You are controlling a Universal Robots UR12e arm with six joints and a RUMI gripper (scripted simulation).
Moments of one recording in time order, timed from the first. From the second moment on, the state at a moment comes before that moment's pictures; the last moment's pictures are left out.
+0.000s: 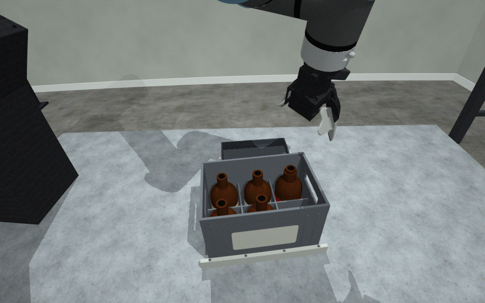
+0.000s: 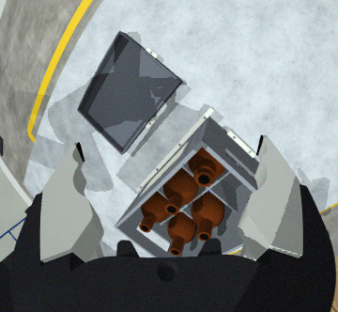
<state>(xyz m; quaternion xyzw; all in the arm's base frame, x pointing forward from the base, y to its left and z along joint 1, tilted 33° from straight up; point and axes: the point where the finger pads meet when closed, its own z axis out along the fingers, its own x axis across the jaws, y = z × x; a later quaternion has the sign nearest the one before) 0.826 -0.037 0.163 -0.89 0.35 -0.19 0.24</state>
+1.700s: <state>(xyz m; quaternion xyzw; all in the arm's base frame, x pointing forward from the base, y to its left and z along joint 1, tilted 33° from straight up) 0.710 -0.213 0.098 -0.89 0.35 -0.27 0.07</state>
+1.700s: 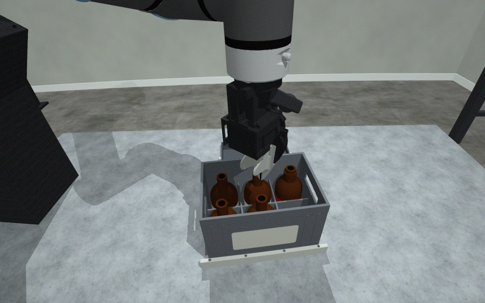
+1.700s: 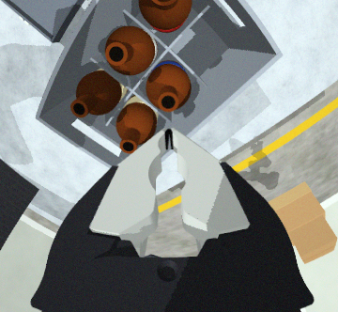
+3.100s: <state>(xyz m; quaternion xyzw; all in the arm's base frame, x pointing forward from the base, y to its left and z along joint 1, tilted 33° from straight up) 0.710 -0.213 0.098 -0.89 0.35 -0.27 0.07</state>
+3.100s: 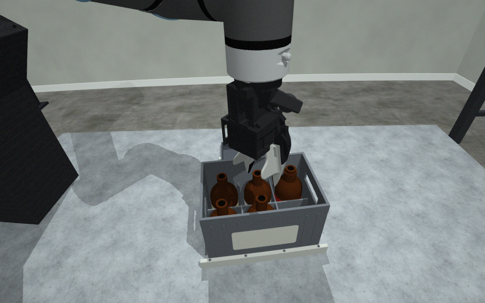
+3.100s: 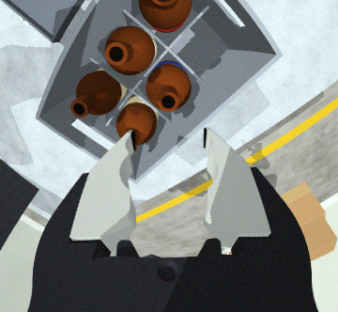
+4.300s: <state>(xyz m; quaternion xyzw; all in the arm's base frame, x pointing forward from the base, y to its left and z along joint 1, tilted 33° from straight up) 0.713 -0.213 0.094 -0.89 0.35 -0.27 0.07</state>
